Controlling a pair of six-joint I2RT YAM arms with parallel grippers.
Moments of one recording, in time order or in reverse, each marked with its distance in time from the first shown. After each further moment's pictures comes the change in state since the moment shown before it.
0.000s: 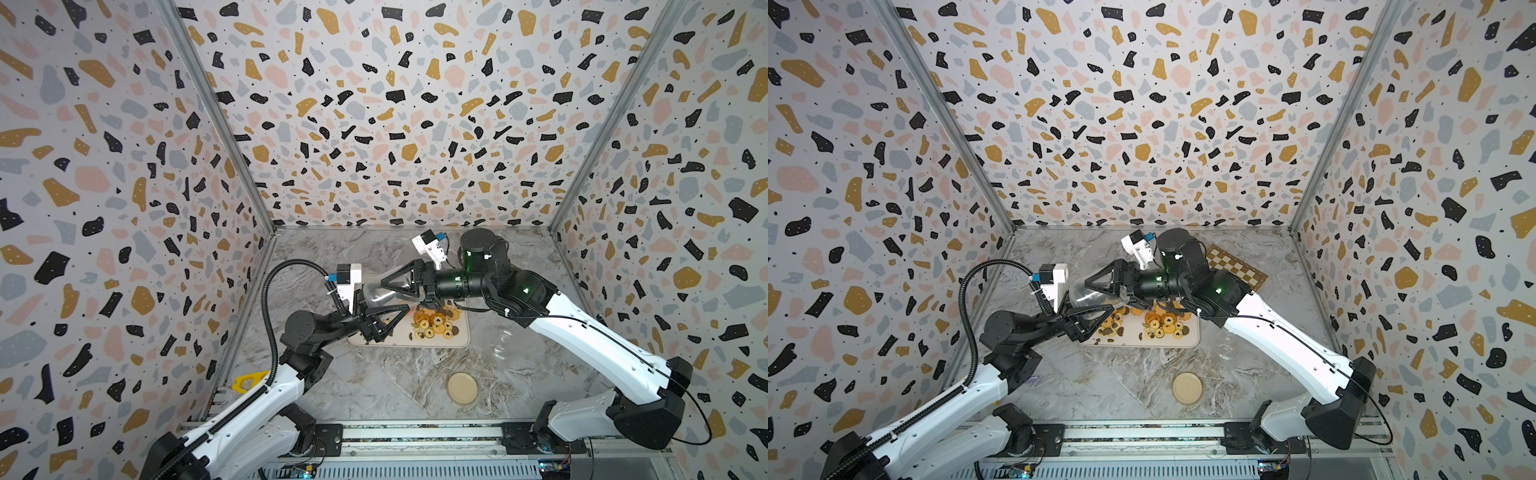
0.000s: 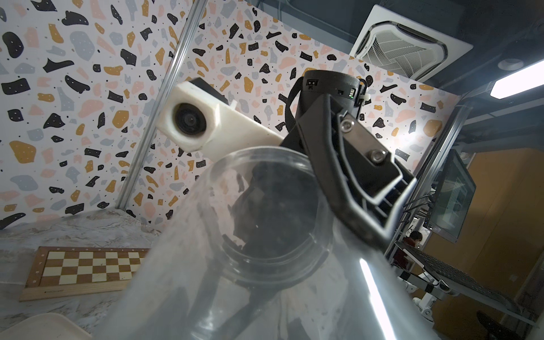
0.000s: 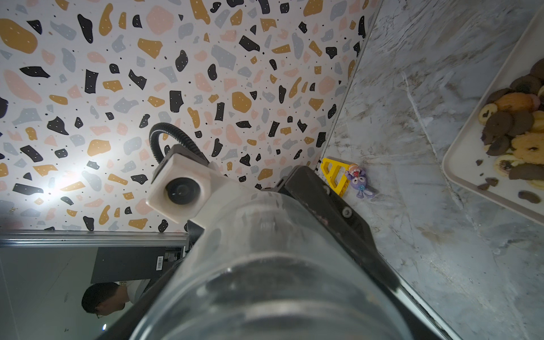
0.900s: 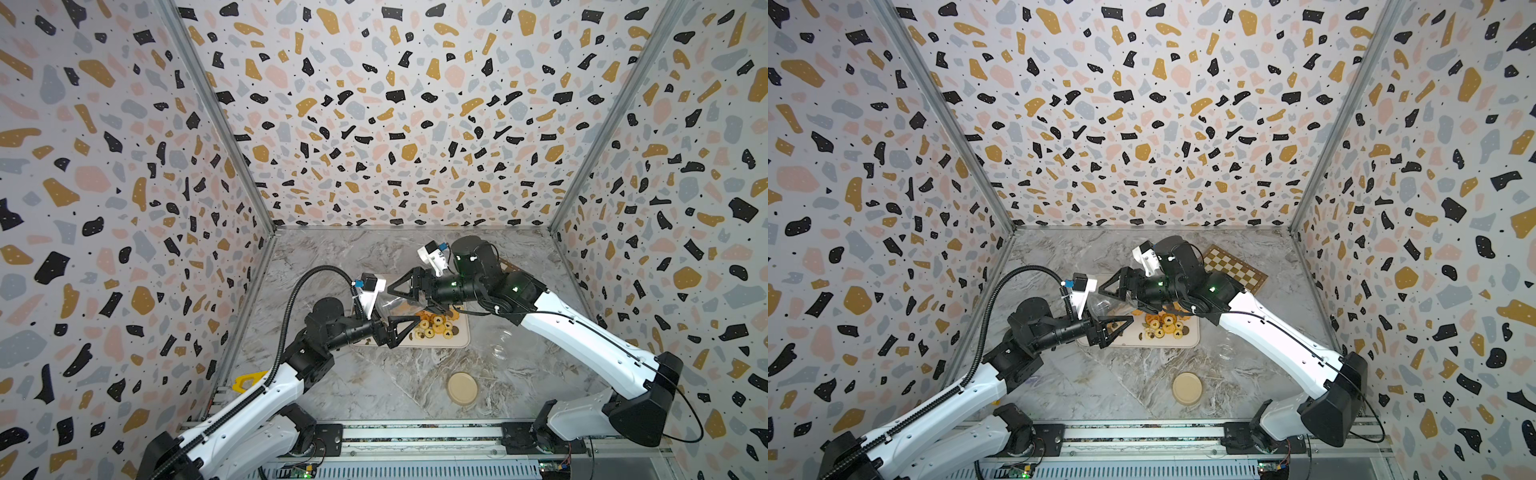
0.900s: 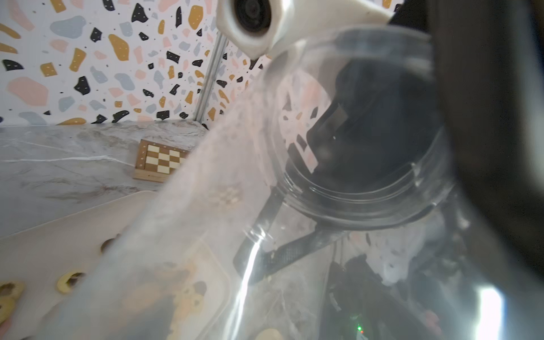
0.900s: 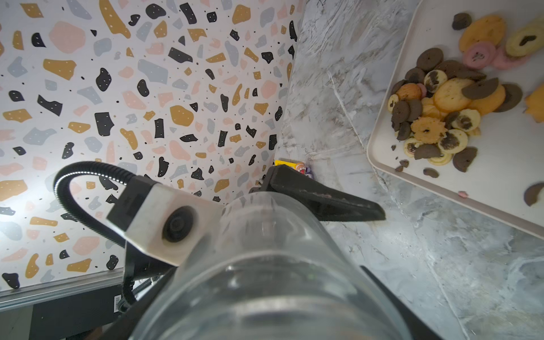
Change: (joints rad) left arm -0.037 -0.014 0.048 -0.612 -0.188 0.314; right arm -0.056 0.016 -0.075 -0.098 0.075 -0.043
